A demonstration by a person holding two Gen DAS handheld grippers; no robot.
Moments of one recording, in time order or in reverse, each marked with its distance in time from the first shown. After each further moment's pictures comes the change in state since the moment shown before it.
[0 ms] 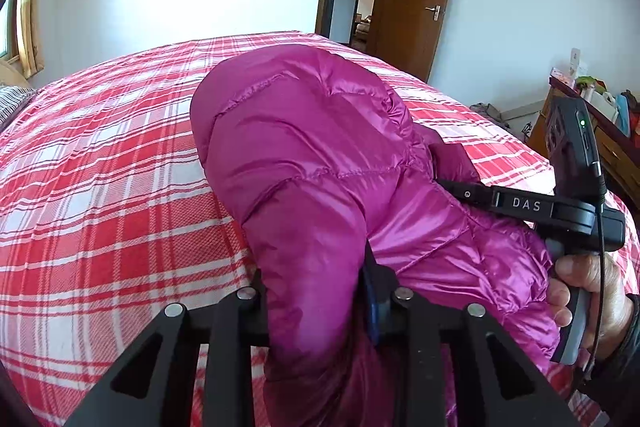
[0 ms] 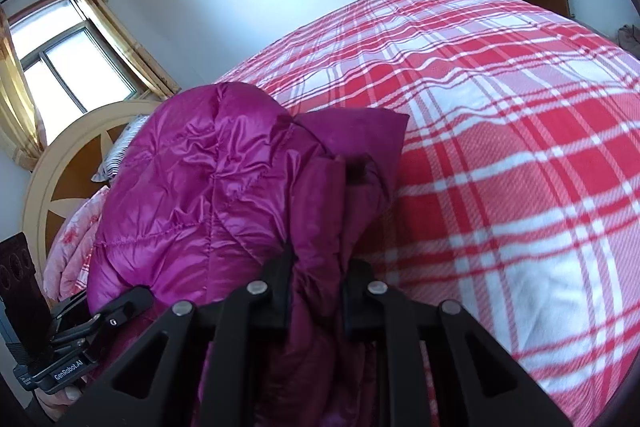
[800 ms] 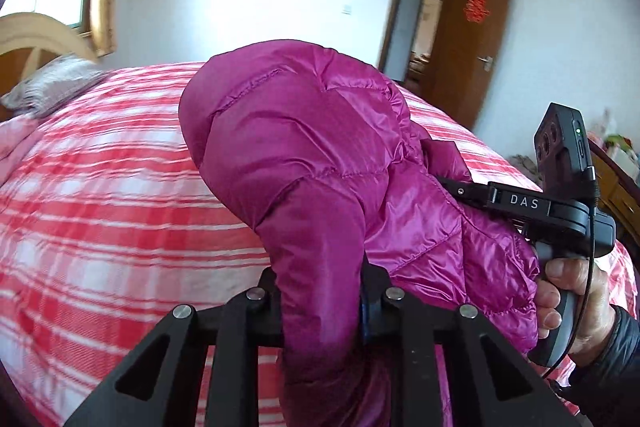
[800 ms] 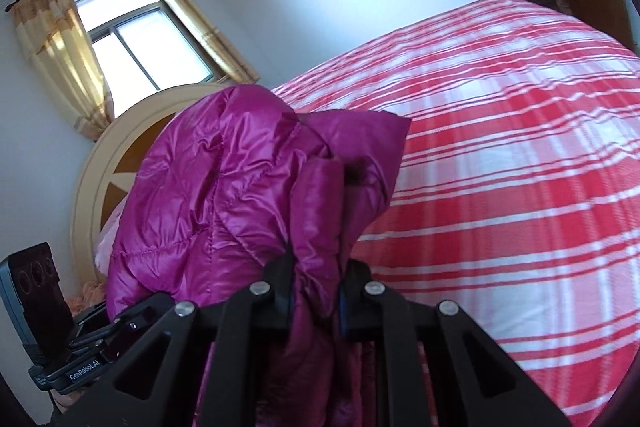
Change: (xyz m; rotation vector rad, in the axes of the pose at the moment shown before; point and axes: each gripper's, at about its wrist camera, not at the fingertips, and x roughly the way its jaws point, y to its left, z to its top) left arm -0.134 0.111 -0.034 -0.166 -0.120 0.169; right arm 0.024 0.150 -0.005 -0.127 0.003 0.244
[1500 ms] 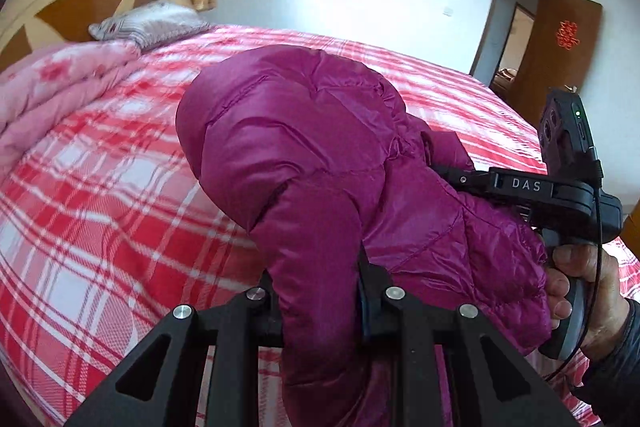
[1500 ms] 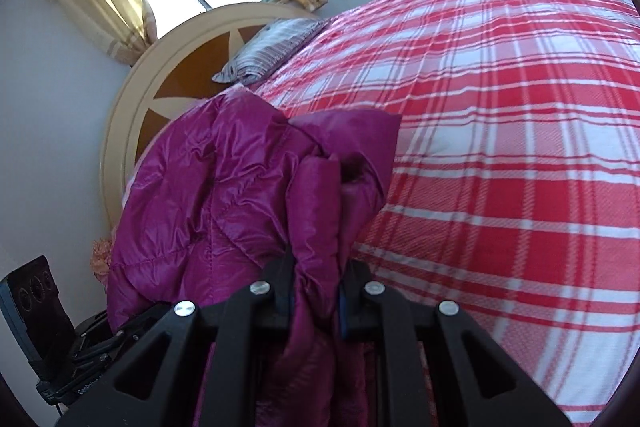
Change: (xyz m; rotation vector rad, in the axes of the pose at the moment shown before) left arm -0.020 0.144 -0.056 -0.202 0.054 0.219; right arm 0.176 0.117 -0.026 -0.094 0.257 0.185
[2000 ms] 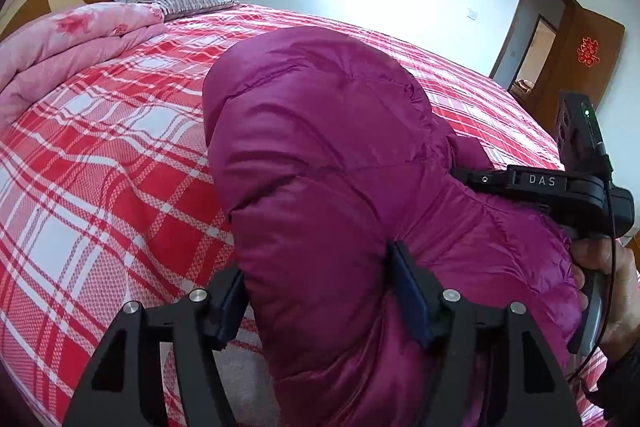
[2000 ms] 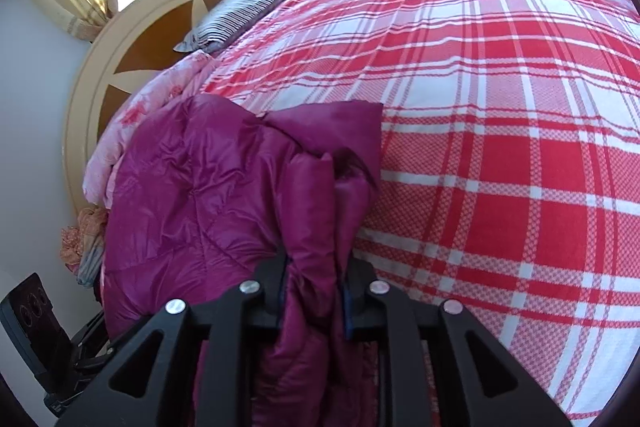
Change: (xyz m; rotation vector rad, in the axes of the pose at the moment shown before) left arm 0.009 0.019 -0.023 -0.090 0.025 0.025; right arm 0.034 -0.012 -0.008 0.022 0.117 -0.126
